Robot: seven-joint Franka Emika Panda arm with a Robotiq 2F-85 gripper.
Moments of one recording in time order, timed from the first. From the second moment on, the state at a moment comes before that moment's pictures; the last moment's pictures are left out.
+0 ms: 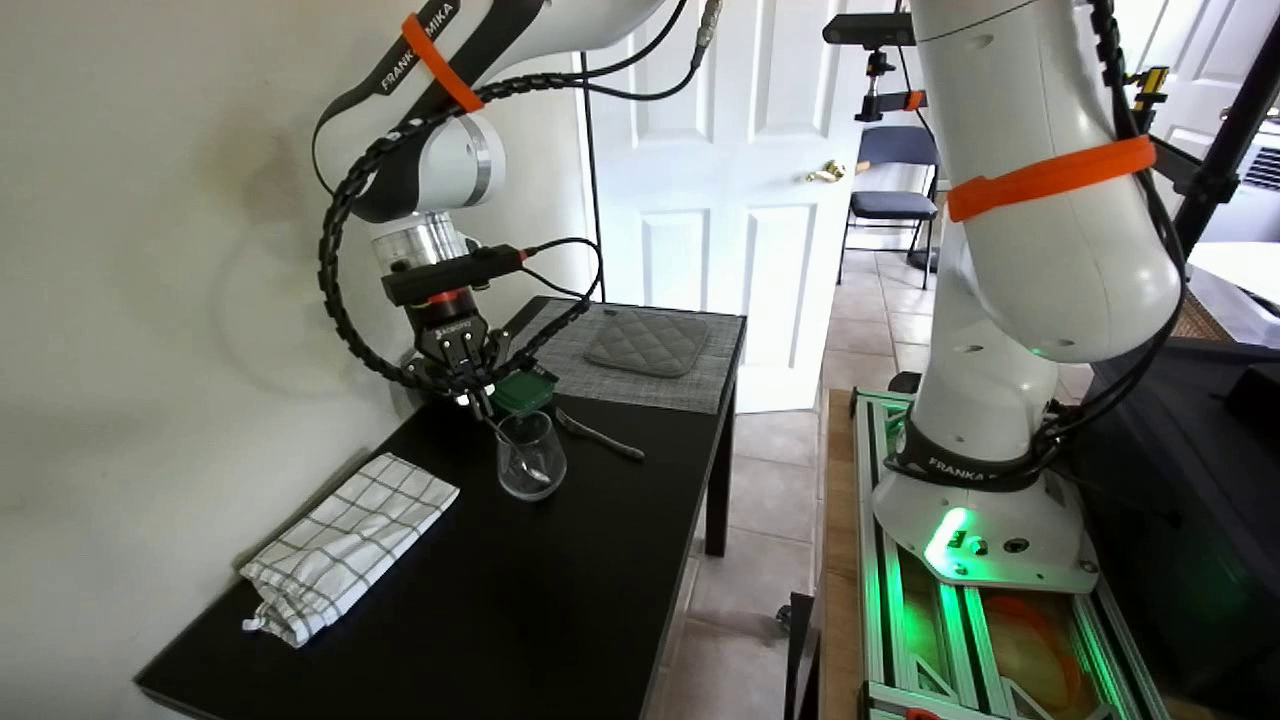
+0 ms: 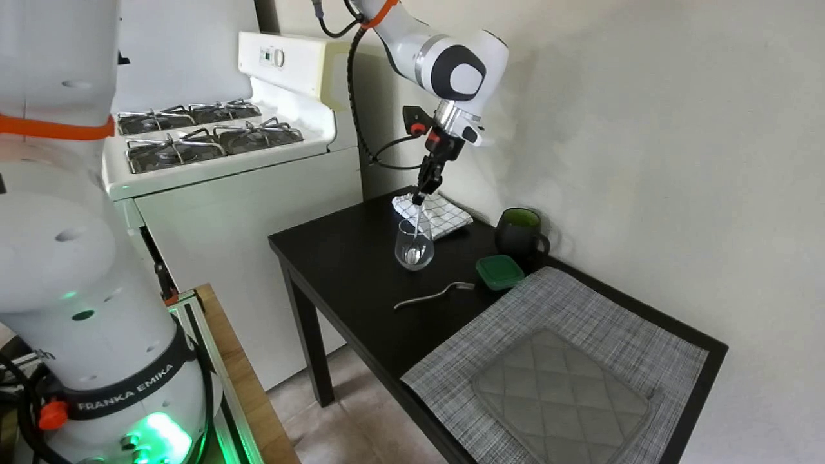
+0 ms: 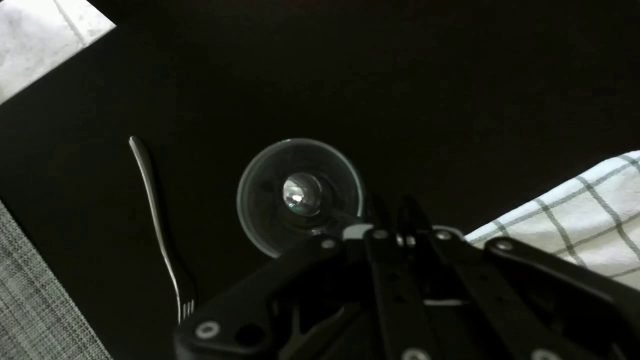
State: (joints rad) arm 0.09 0.38 -0.02 -1.88 0.25 1.95 0.54
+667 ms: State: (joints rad) arm 0.09 0.37 -0.02 -1.88 0.25 1.95 0.55
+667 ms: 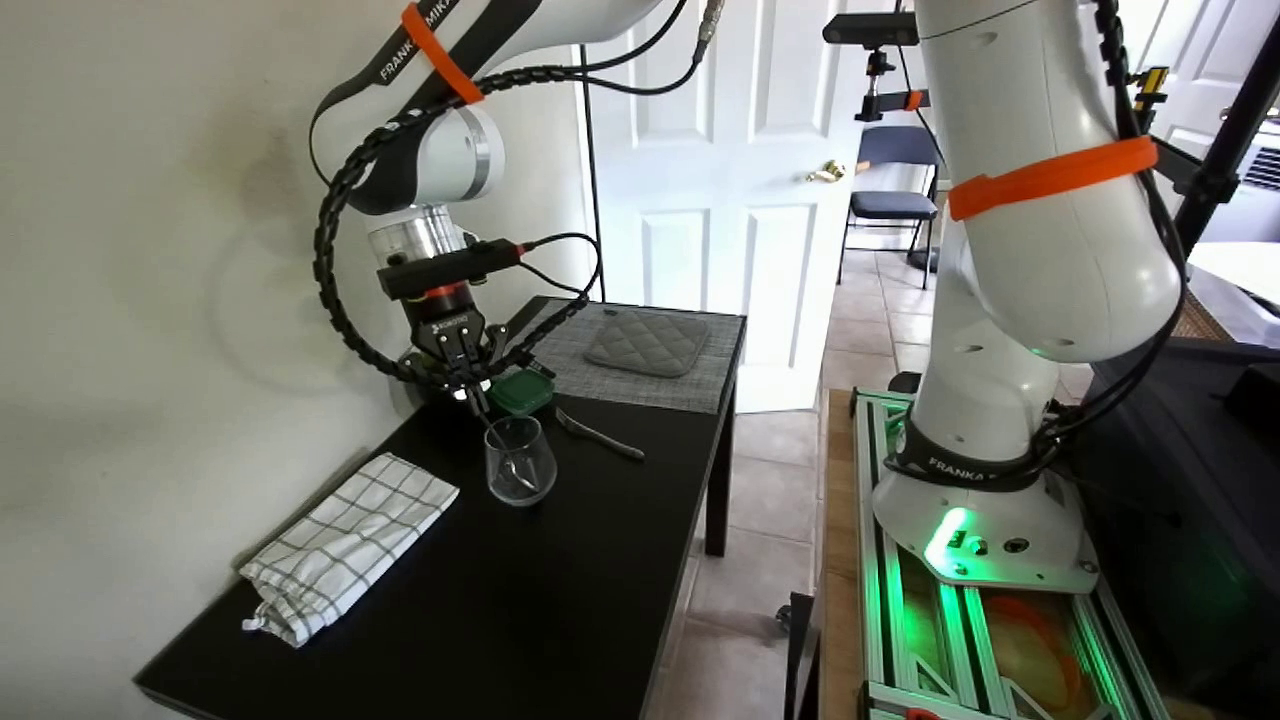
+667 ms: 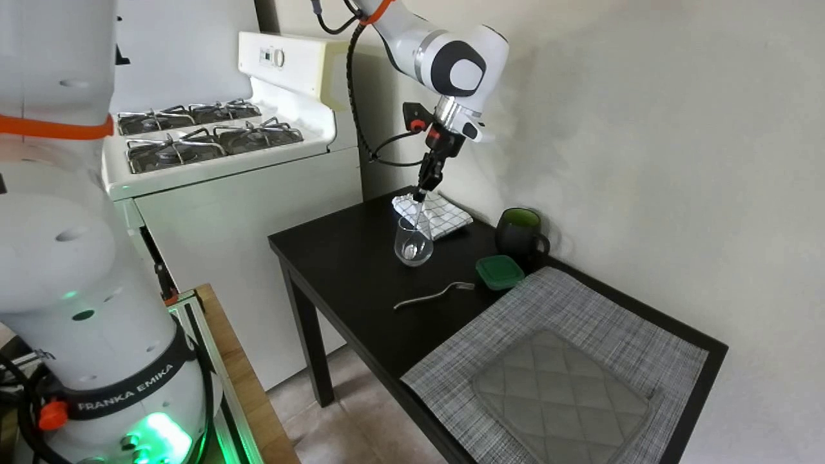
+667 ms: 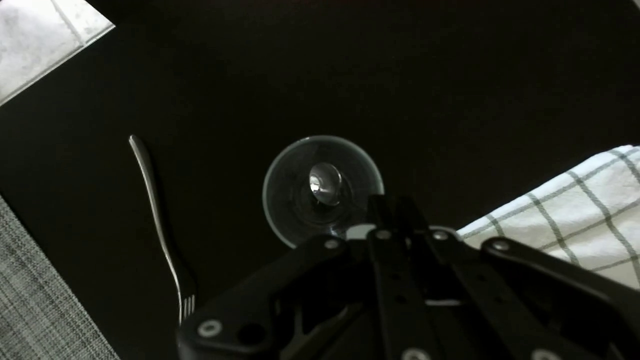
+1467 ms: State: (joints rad) arm 0.07 0.28 -0.02 -1.86 0.26 1.87 0.54
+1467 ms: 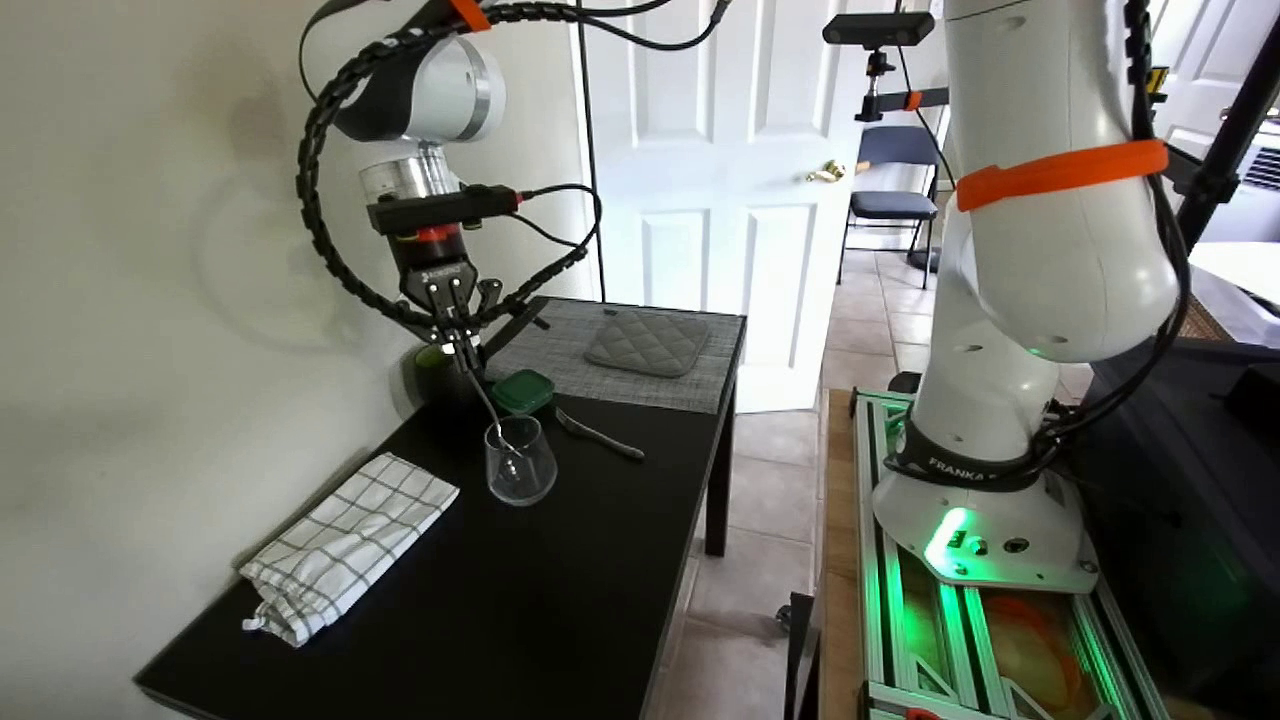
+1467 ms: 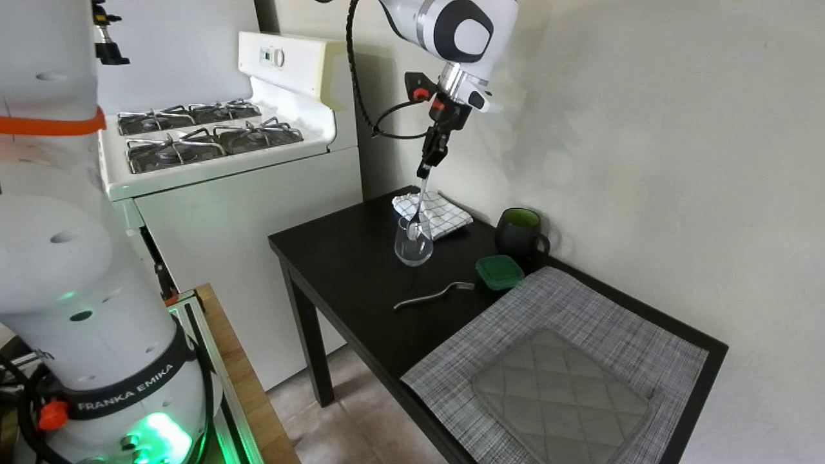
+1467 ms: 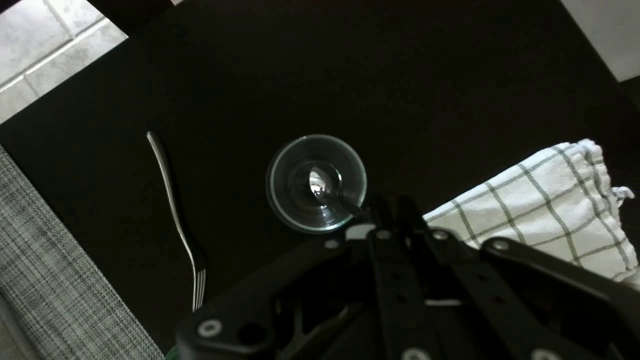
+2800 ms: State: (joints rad) arm -0.04 0.27 -0.09 -1.75 0.26 1.58 0.53
